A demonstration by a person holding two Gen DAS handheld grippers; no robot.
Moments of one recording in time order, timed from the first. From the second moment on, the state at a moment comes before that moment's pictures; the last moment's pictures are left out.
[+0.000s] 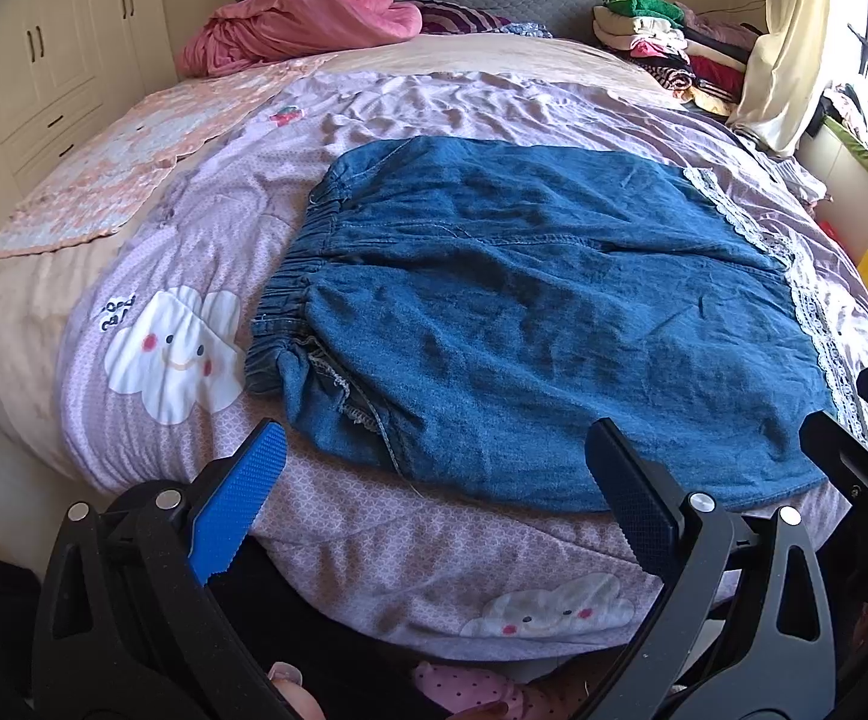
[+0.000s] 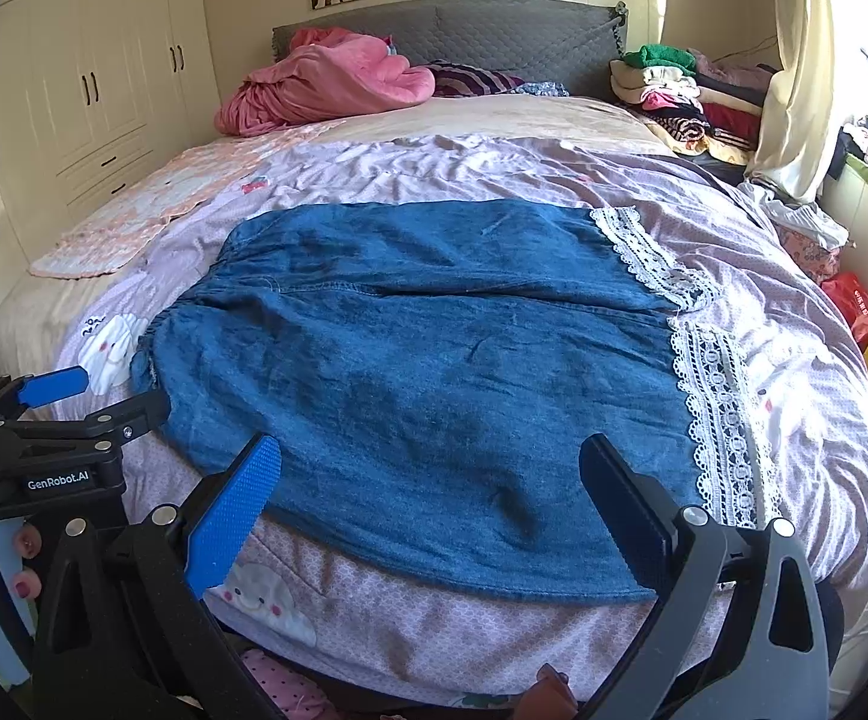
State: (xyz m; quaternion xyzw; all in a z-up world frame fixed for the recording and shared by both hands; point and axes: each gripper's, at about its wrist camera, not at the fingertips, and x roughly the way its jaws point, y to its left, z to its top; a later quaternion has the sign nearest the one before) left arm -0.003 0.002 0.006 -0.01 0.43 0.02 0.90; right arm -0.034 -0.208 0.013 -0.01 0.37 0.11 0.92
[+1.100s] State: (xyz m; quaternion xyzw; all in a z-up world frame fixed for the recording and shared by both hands) left arm 0.123 0.053 0.004 -0.01 0.45 0.04 0.89; right arm 0.119 -0.179 0.031 -0.03 0.39 0.18 0.90
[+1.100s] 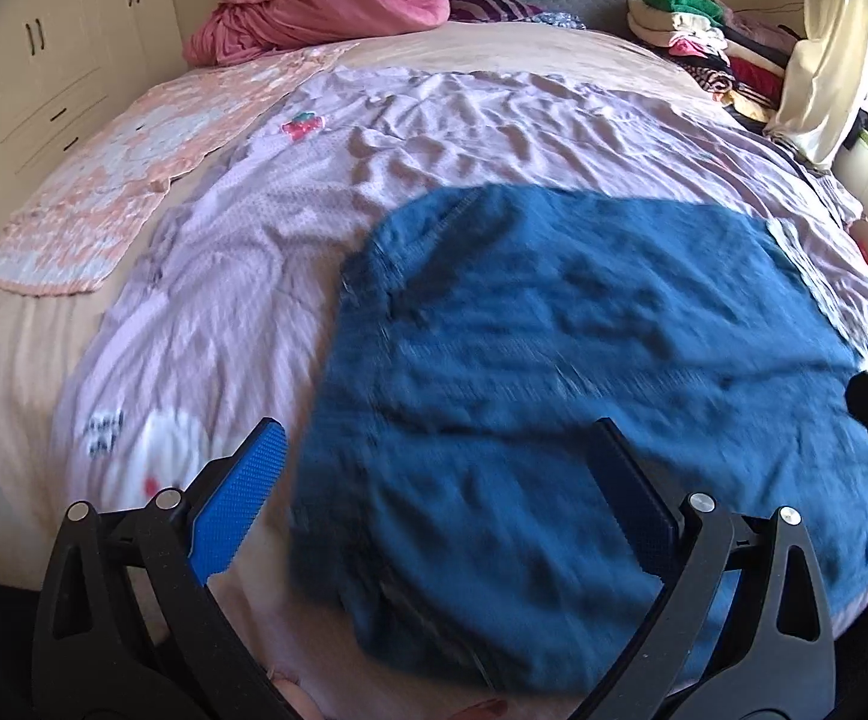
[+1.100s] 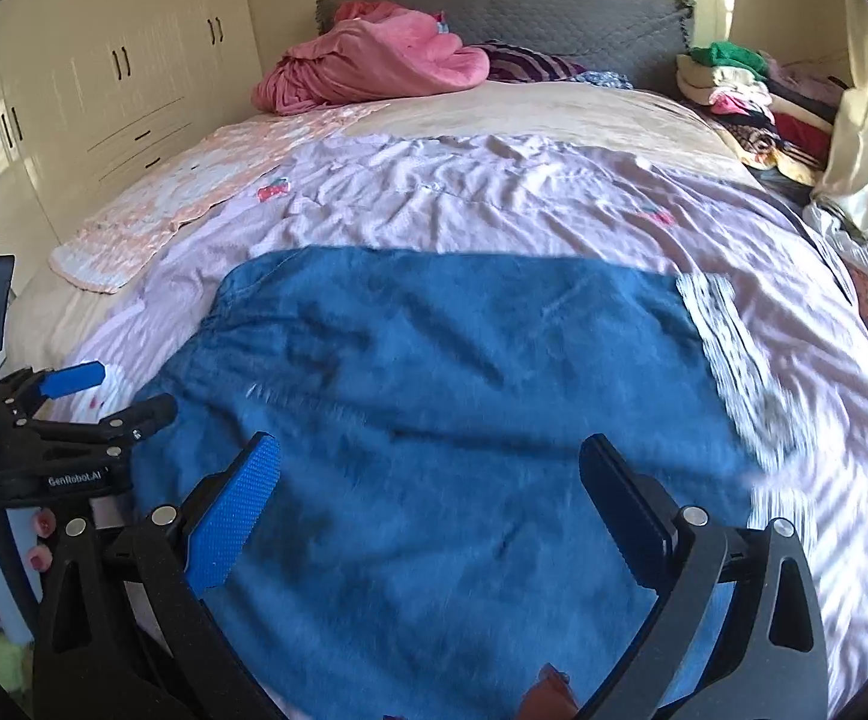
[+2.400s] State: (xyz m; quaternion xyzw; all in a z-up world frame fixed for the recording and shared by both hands) left arm 0.252 0.097 -0.021 -0.01 0.45 -0.13 0.88; right arm 0.328 -0.055 -0.035 -0.19 0.45 0.35 0.80
